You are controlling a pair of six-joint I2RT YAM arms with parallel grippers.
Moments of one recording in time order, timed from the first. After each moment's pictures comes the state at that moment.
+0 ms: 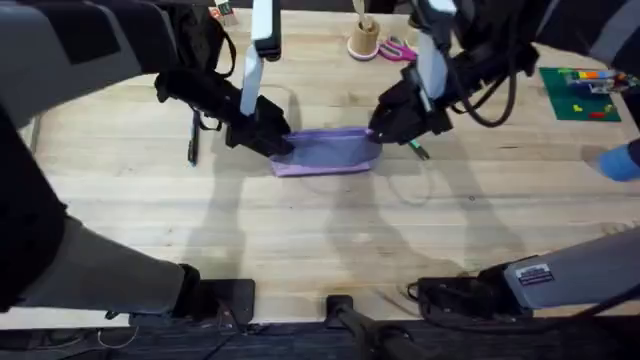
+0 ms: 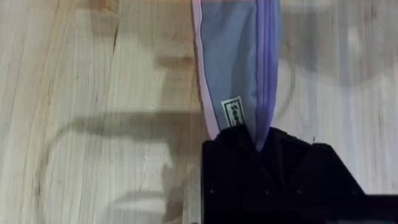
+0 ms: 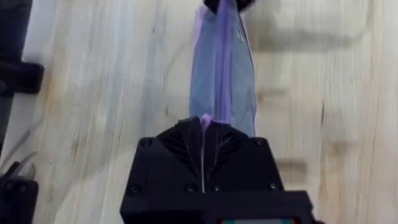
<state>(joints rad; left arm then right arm) -0.09 1.69 1.09 -0.95 0.76 1.34 0.19 1.69 1.31 -1.16 -0.74 -1.42</state>
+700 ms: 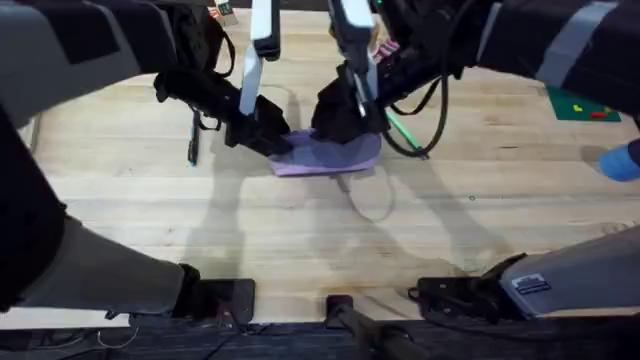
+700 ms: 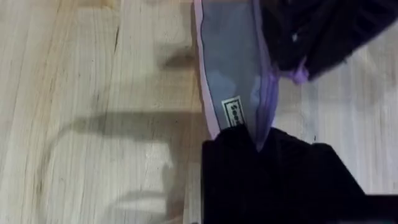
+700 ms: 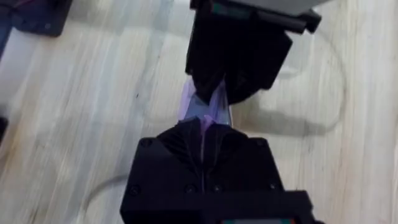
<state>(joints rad) -0.09 1.69 1.09 -0.95 0.76 1.34 0.48 1.69 1.31 -0.84 -0.73 -1.17</state>
